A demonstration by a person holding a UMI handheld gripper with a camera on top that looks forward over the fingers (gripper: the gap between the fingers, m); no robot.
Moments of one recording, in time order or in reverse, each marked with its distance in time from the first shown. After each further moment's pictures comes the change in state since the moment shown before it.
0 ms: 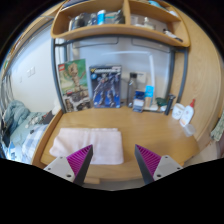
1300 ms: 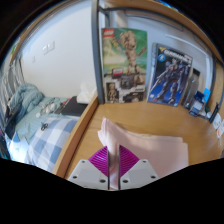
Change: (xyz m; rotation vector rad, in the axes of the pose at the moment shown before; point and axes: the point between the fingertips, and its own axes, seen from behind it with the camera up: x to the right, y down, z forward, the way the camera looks) arm -0.259 0.012 0.168 -0.129 -0.185 -0.122
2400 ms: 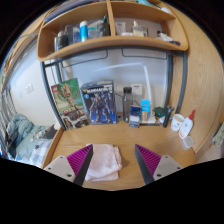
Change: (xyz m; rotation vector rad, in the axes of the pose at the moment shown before) arm 0.276 -0.053 -0.234 0.173 0.126 0.184
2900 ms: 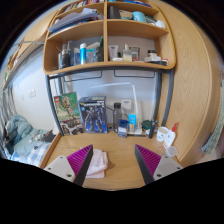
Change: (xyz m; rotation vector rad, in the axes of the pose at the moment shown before) arm 0.052 -0.031 -0.101 0.128 0.033 -0.055
